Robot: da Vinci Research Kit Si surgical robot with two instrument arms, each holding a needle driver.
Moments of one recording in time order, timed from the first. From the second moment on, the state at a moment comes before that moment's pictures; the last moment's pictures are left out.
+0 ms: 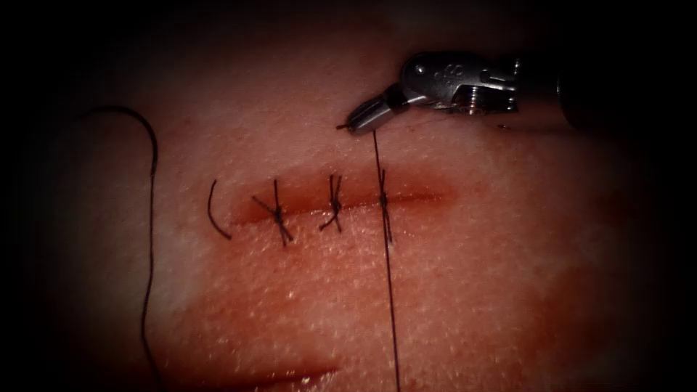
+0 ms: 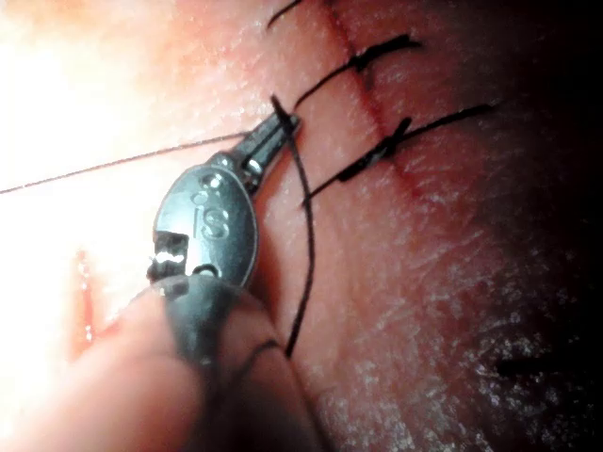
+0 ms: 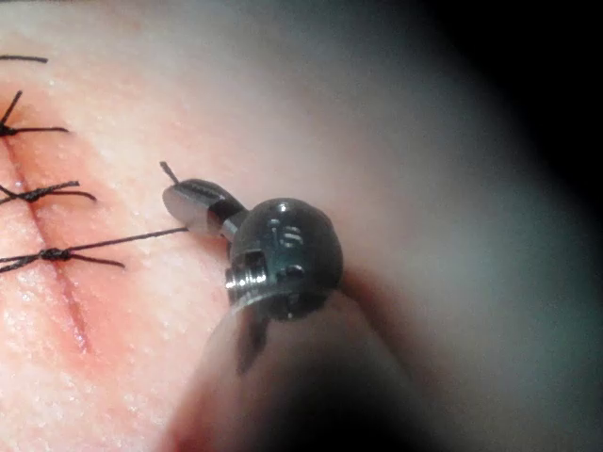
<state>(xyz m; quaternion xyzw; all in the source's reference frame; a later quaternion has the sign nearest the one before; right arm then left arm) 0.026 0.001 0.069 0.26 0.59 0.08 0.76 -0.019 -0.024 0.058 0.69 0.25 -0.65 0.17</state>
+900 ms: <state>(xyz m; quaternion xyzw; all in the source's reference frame) 0.020 -0.001 0.060 0.05 0.64 0.22 0.73 -0.018 0.000 0.047 0.71 0.07 -0.68 0.18</state>
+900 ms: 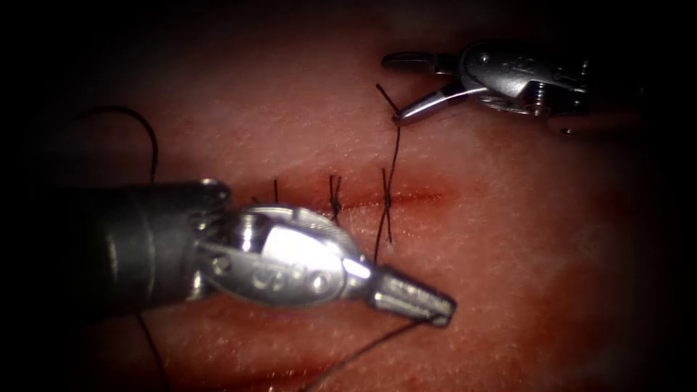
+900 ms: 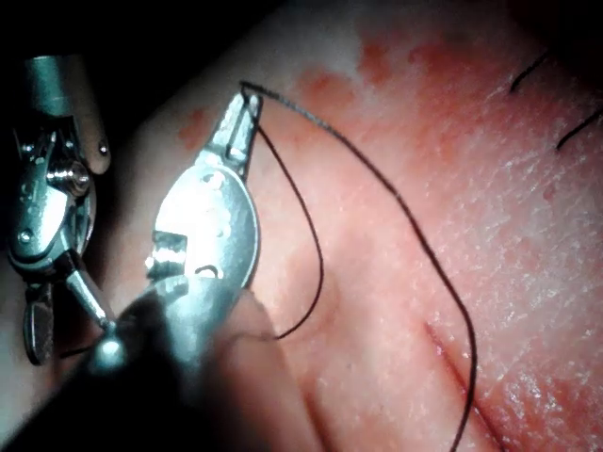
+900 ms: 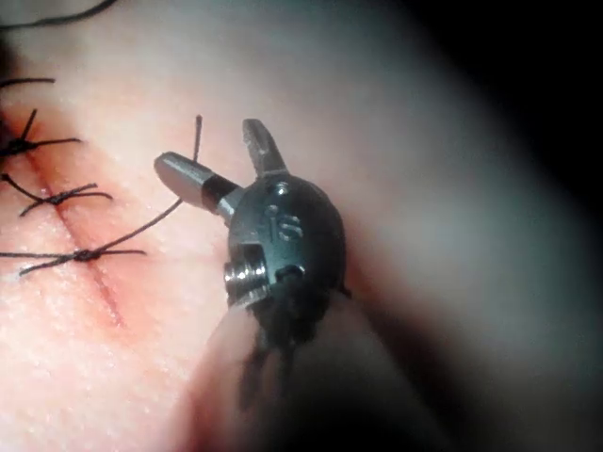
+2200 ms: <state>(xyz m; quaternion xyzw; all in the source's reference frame) 0.027 -0.014 0.059 0.11 0.81 0.23 0.53 -0.012 0.008 0.063 0.69 -0.01 -0.71 0.12</state>
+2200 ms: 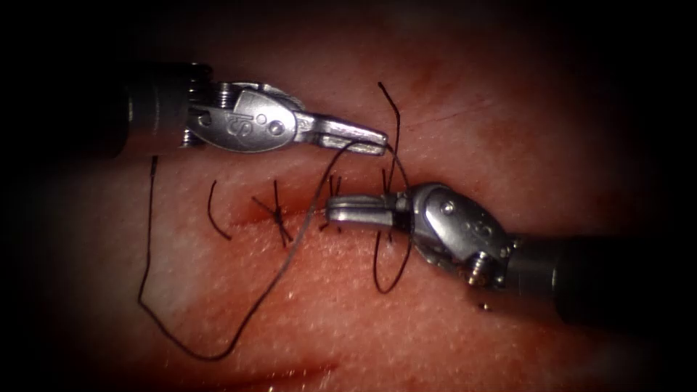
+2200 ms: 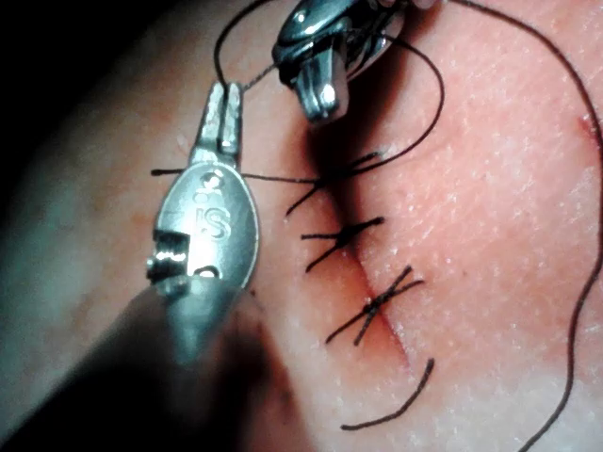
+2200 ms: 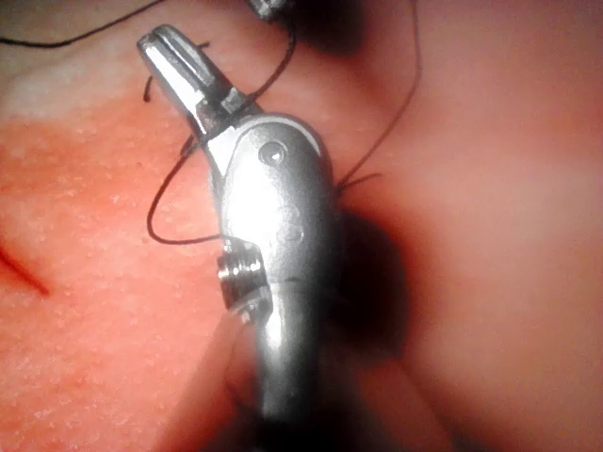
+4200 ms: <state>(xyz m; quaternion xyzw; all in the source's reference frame) 0.024 -0.010 0.062 -0.11 0.47 0.62 0.63 -0.014 0.004 0.066 0.71 0.02 -0.70 0.08</state>
